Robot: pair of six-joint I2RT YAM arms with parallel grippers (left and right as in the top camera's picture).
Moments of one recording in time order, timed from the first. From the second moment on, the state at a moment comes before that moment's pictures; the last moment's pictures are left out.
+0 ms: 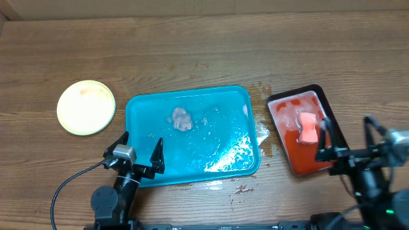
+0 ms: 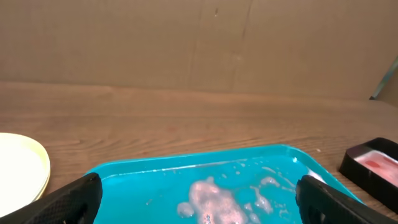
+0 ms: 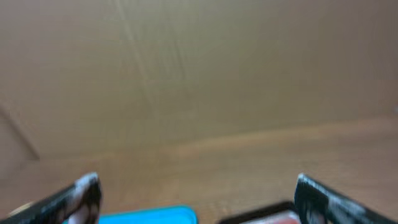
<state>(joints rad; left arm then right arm) 0.05 0.01 0.01 -0.05 0.30 -0.16 0.10 0.32 0.77 -0.49 -0.06 0.27</state>
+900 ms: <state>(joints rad) 0.05 0.01 0.01 -0.05 0.30 -0.17 0.08 0.01 0.02 0.19 -0.27 0.24</state>
